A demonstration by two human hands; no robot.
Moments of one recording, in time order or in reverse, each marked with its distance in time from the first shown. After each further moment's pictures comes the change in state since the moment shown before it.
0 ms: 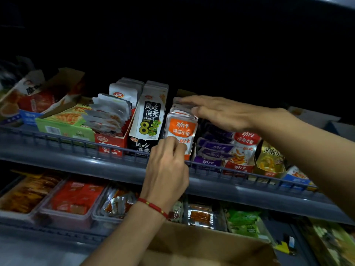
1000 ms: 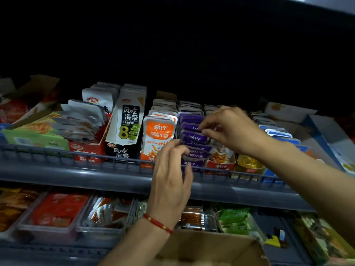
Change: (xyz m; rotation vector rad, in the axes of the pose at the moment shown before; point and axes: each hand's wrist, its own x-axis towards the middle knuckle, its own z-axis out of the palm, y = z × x) left_hand -0.008 0.050 0.024 -0.433 0.170 -0.071; right_hand -0.068 0.028 0.024 -0.204 0.313 0.093
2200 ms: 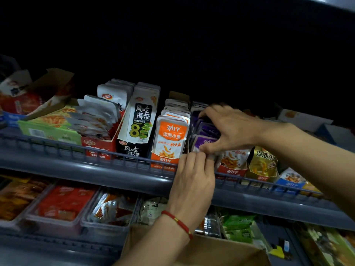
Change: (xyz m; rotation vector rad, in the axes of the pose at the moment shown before) left_hand 0.005 0.010 0.011 0.487 -0.316 0.228; right_hand 0.044 -0.001 0.003 -0.153 -0.348 -0.008
